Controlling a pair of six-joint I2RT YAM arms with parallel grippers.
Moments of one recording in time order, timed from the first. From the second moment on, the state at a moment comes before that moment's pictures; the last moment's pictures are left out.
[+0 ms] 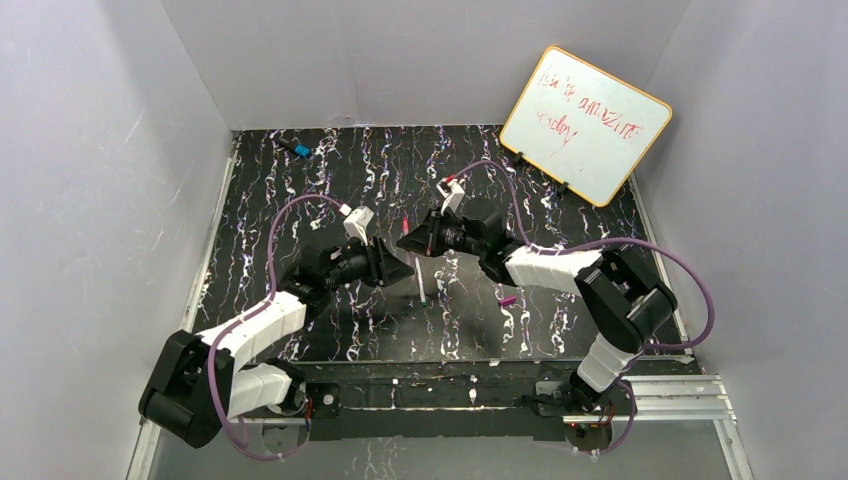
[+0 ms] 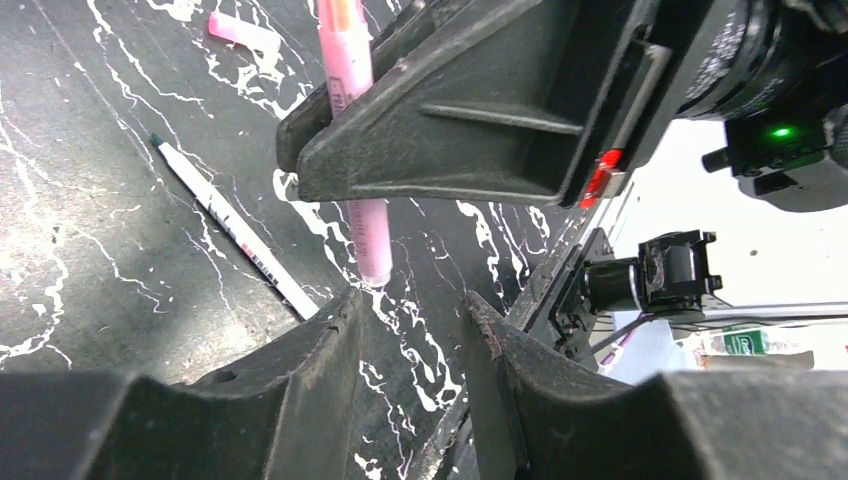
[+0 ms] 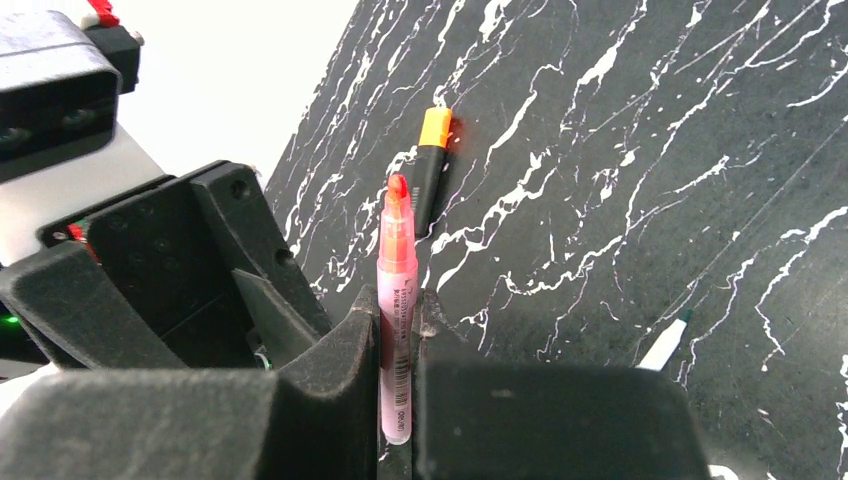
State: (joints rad) left arm -0.46 1.15 0.47 0.32 0.57 -0.63; right arm 0.75 1.67 0.86 0.57 -0.39 0.73
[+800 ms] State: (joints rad) left arm -0.46 1.21 0.47 0.51 0.55 -0.68; right arm 0.75 1.67 0.93 0.52 -0.53 0.73
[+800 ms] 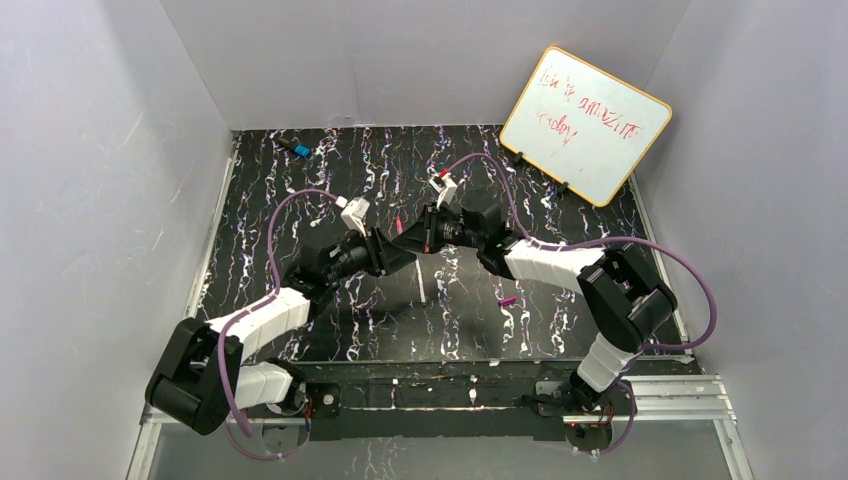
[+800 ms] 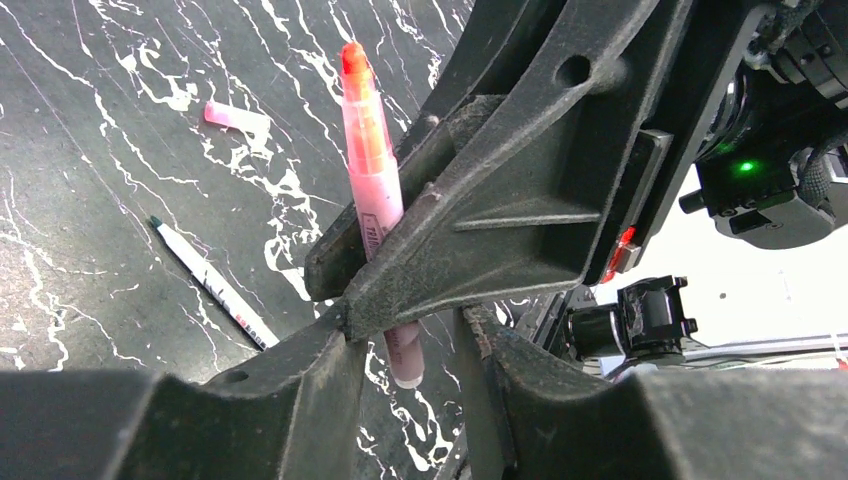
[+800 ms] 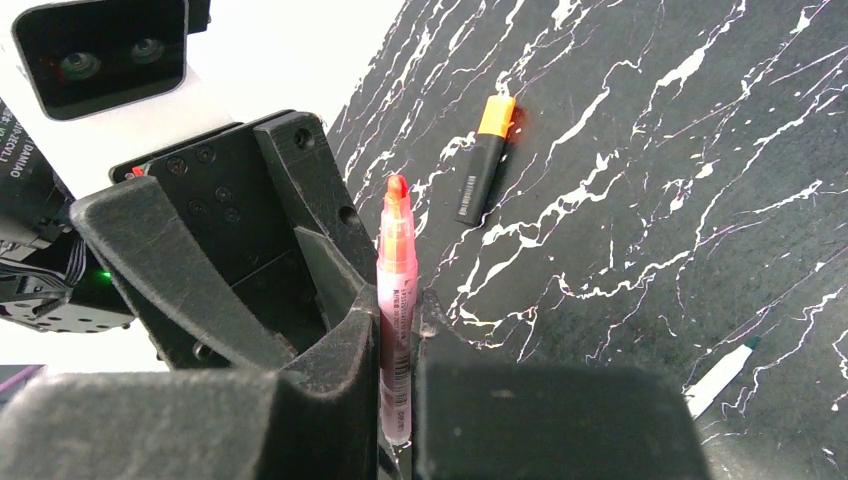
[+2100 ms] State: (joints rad) left arm -0.46 1.22 0.35 0.64 0.50 -0.78; right arm 0.63 1.51 0.96 0.26 -0.28 0.58
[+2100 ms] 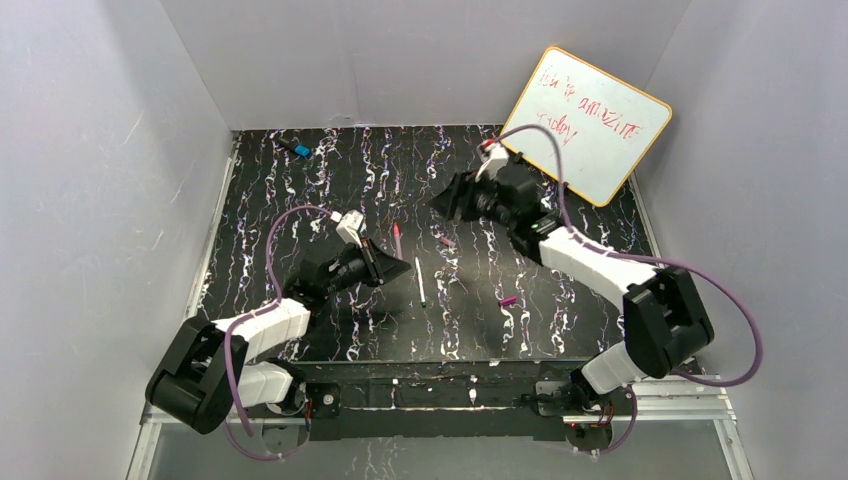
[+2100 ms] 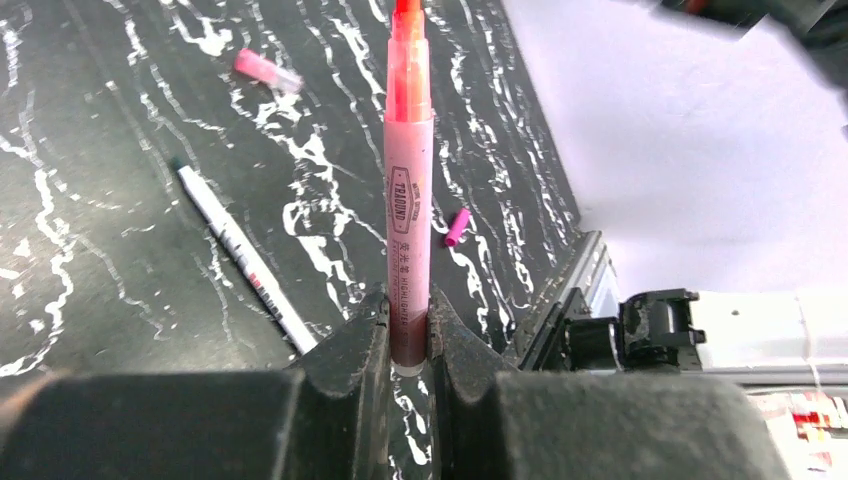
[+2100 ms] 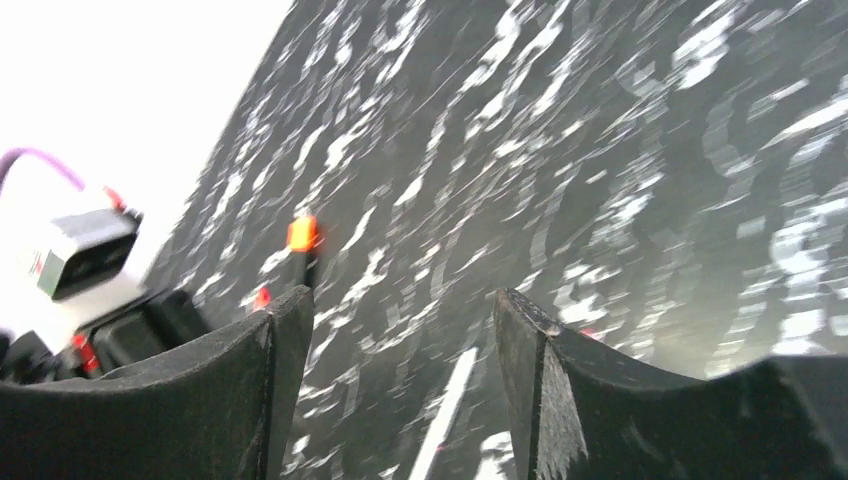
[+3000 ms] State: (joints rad) left arm -0.46 1.09 0.67 -0.15 0.27 -0.47; right arm 0.56 1.72 1.50 -0.70 0.05 1.60
